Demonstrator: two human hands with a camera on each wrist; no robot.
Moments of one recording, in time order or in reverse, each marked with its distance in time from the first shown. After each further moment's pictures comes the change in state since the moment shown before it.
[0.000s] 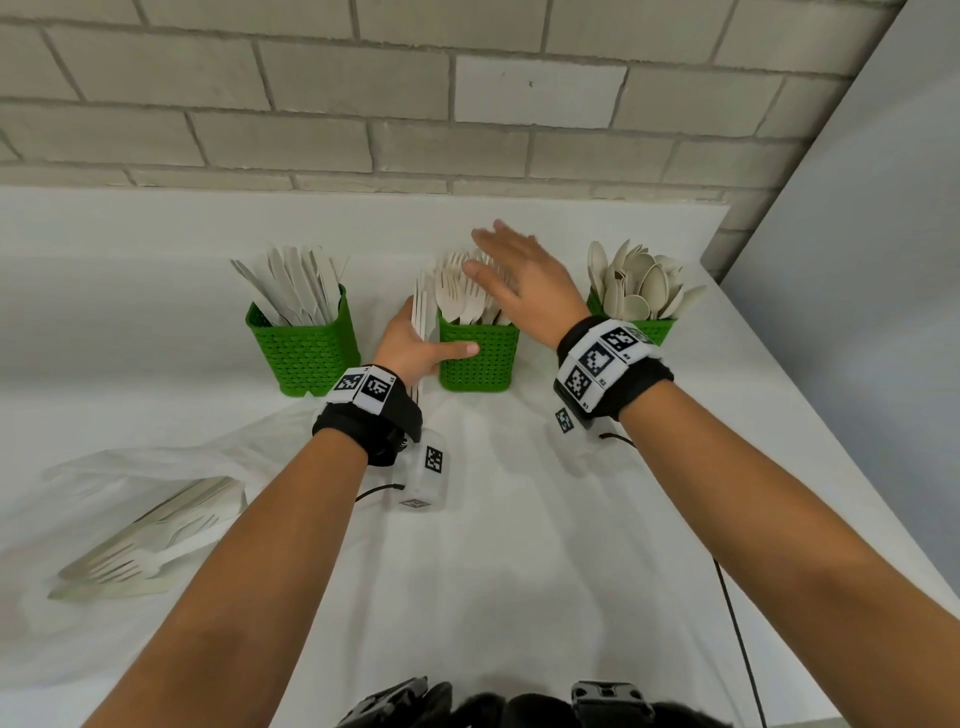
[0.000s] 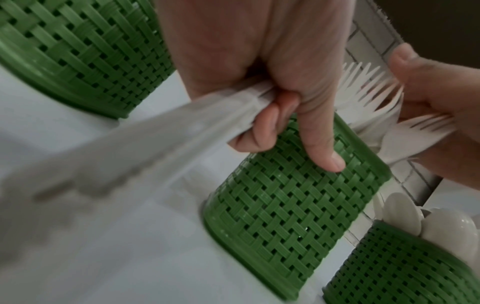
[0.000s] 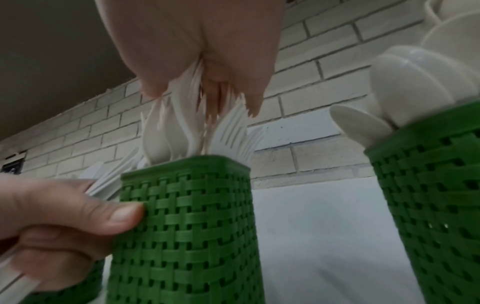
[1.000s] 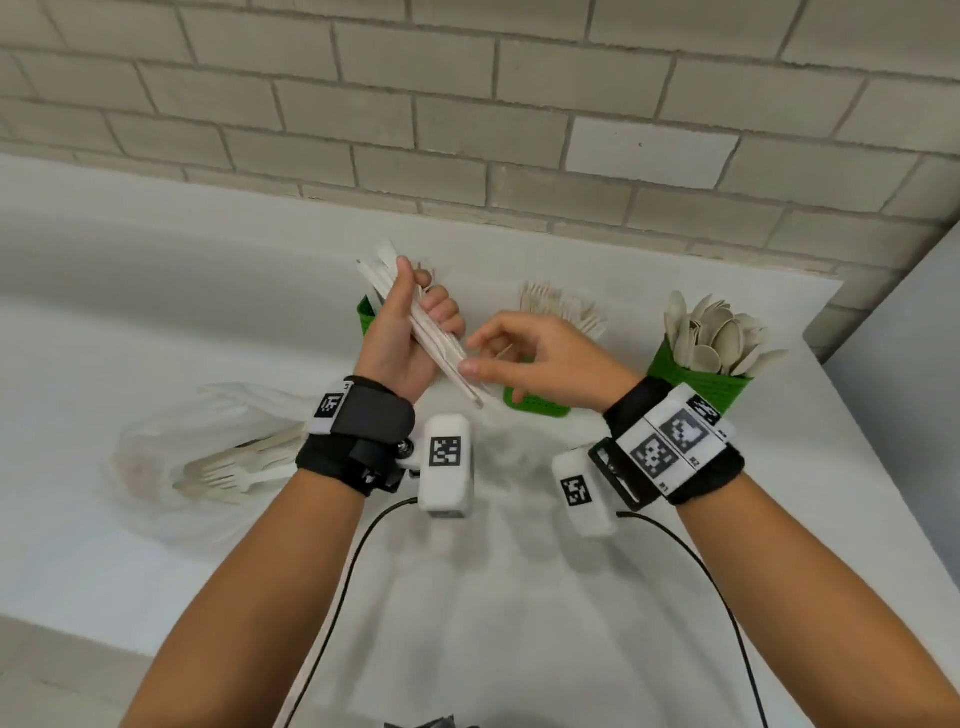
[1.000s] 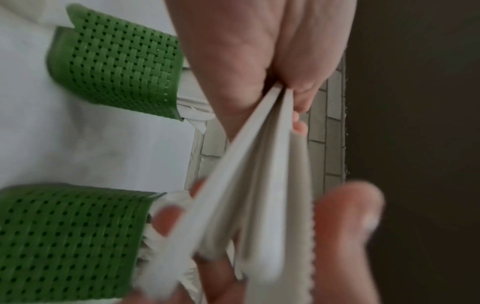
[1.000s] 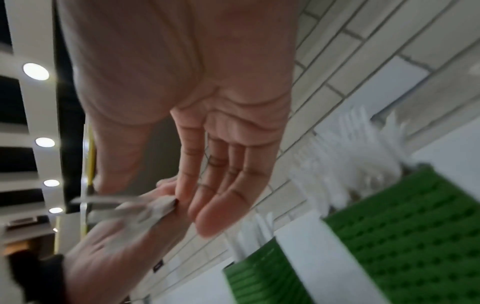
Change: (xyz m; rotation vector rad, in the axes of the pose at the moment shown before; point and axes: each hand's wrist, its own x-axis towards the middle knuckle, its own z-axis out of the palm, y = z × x) left_hand -0.067 0.051 -0.031 -1.099 0.149 0.132; right_hand -0.047 -0.071 -0.017 0.570 -0.411 -0.083
